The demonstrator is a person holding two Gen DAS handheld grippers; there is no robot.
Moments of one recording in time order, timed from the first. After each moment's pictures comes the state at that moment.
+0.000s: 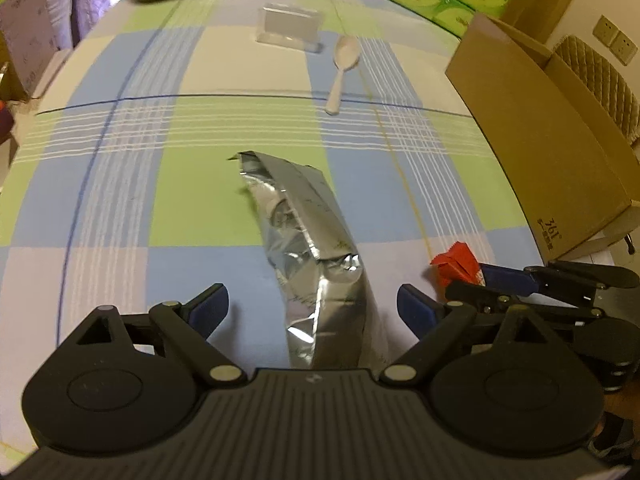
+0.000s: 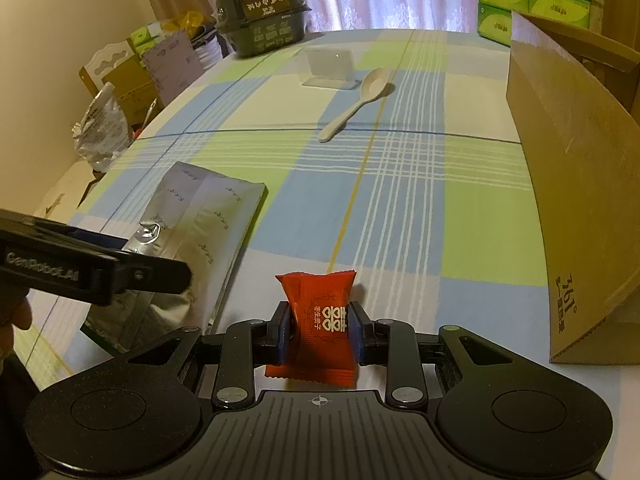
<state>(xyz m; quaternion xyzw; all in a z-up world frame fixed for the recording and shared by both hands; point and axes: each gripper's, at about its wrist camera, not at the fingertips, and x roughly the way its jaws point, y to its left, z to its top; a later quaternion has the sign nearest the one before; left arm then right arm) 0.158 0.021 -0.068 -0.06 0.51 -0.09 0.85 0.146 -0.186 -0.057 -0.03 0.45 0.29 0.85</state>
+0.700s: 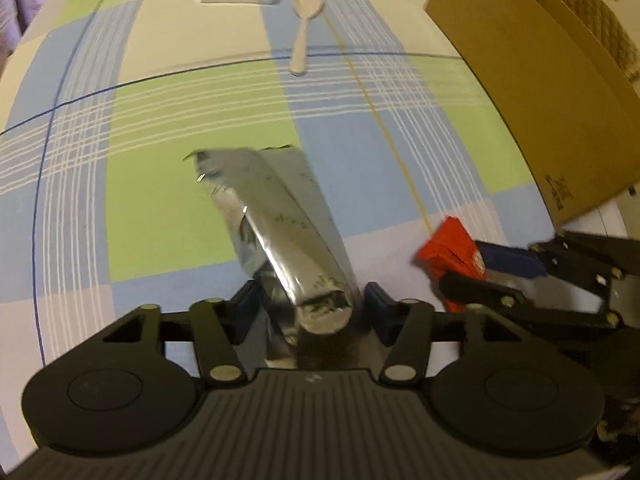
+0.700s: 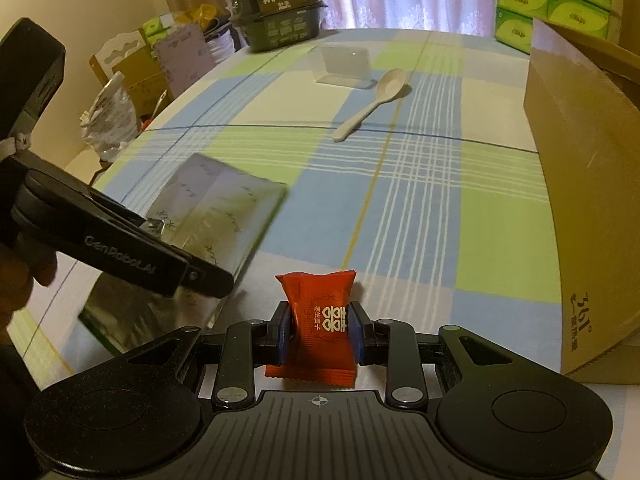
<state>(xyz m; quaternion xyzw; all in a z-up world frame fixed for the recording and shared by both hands) 0.196 0.003 -0.083 0.01 0.58 -0.15 0.80 0.149 -0.176 -0.060 -0.05 0.45 0.30 0.84</state>
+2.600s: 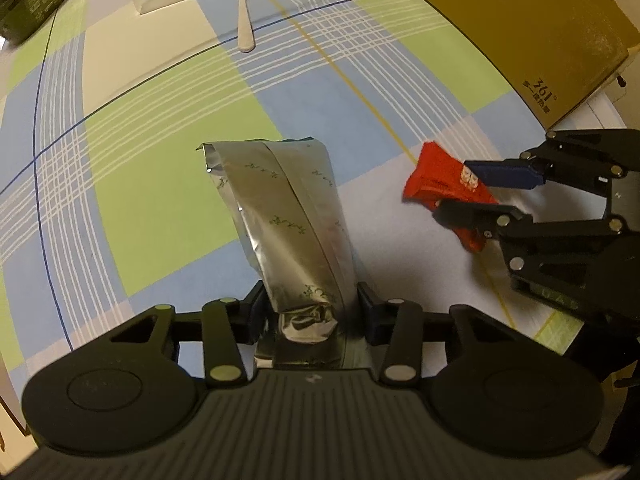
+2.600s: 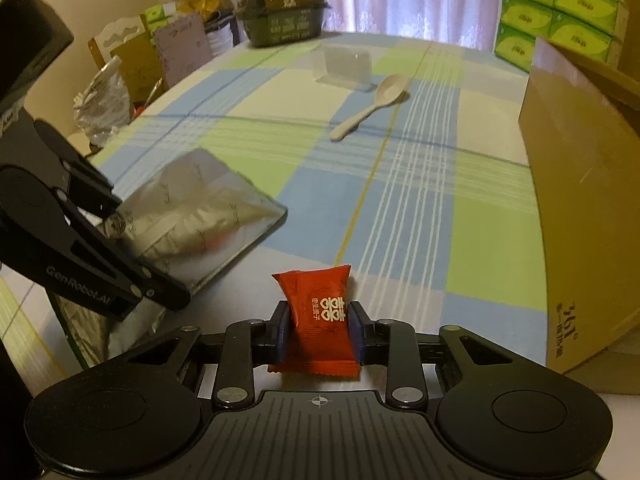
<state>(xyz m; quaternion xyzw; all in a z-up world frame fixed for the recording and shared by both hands) 0.187 -0.005 -0.083 0.13 0.60 -0.19 0.77 0.142 -0.174 -0.060 -0.09 0.43 0.29 0.85</state>
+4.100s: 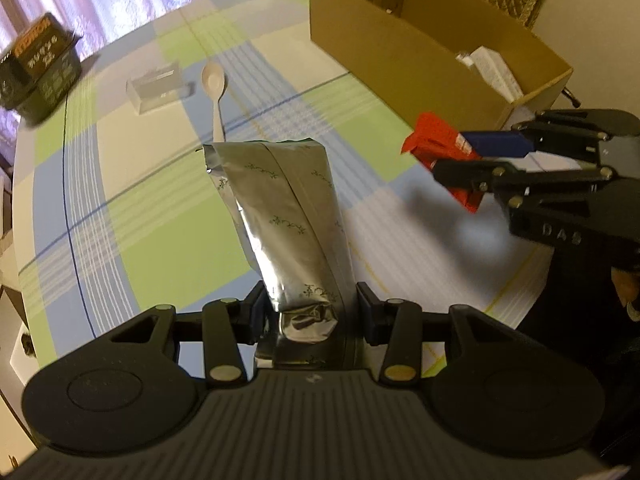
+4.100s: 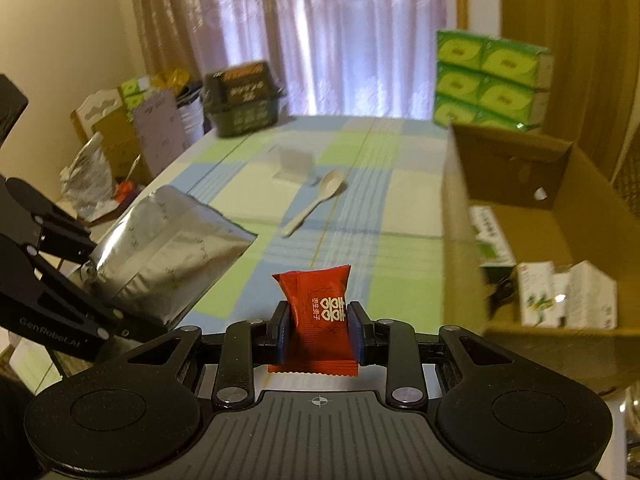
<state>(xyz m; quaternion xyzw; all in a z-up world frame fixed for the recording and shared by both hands) 0.144 -0.041 0.013 0.15 0.52 -0.22 0.81 0.122 -0.230 0.035 -0.04 0.35 0.25 0.90</state>
